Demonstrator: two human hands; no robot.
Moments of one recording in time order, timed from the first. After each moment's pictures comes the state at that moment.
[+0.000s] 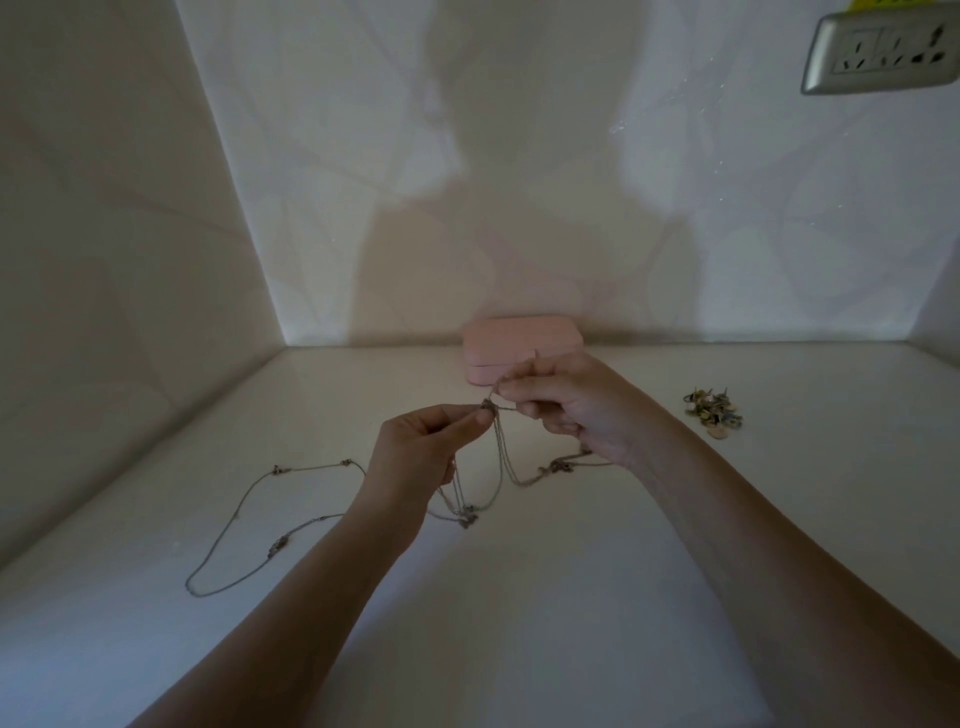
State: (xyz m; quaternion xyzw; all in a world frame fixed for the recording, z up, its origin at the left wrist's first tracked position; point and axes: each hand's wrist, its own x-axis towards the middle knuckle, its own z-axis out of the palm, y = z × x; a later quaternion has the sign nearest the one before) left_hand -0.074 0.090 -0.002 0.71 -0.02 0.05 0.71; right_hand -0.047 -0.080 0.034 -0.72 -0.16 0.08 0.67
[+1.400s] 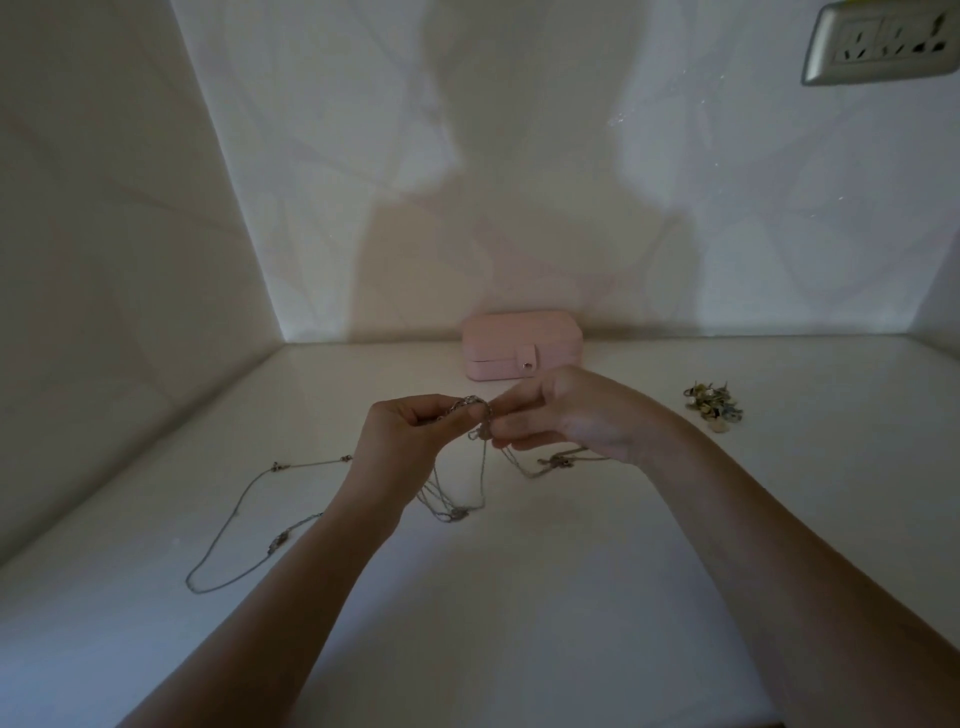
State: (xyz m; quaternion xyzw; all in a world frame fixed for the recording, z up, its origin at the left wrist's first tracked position) left_hand -0.083 0.093 0.016 0.77 -0.04 0.09 0.63; right_hand -0.043 -0.083 0.025 -0.79 -0.19 0.16 0.56
